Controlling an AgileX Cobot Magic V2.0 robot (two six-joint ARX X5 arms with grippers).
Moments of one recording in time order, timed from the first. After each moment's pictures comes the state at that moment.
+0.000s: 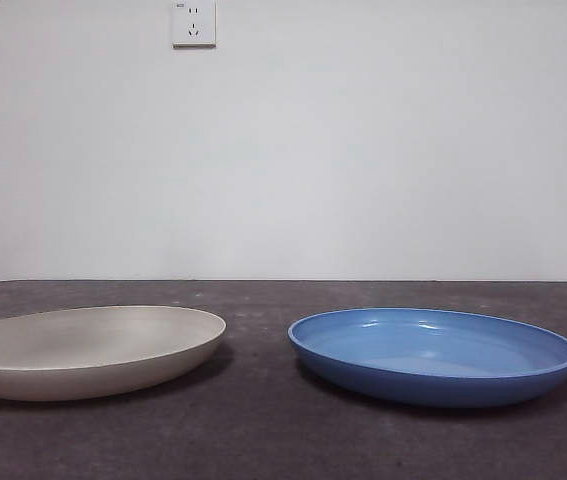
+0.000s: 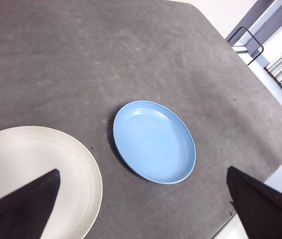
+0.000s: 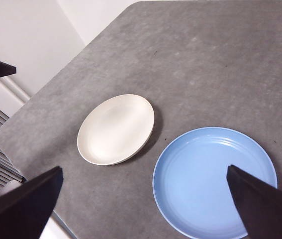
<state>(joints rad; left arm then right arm) -0.22 0.79 1.01 -0.75 0.58 -0.16 0.19 0.68 1.01 -0.84 -0.60 0.12</state>
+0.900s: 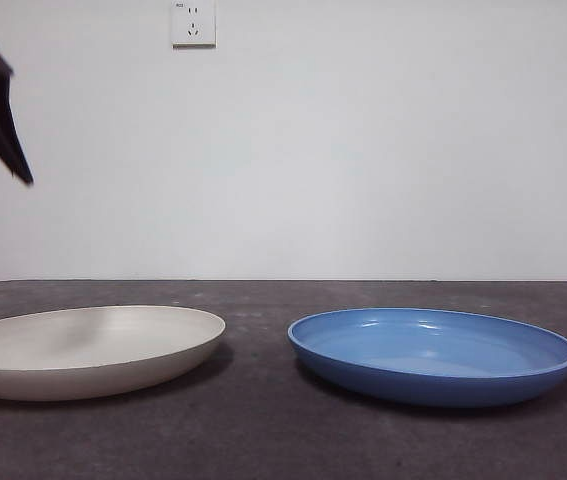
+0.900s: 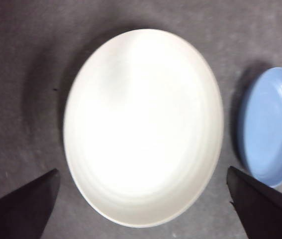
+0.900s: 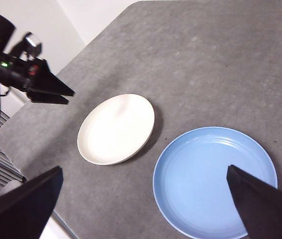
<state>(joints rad) 0.08 1.39 1.02 -0.84 0.58 -0.10 0.19 0.68 1.01 -0.84 -0.60 0.12</state>
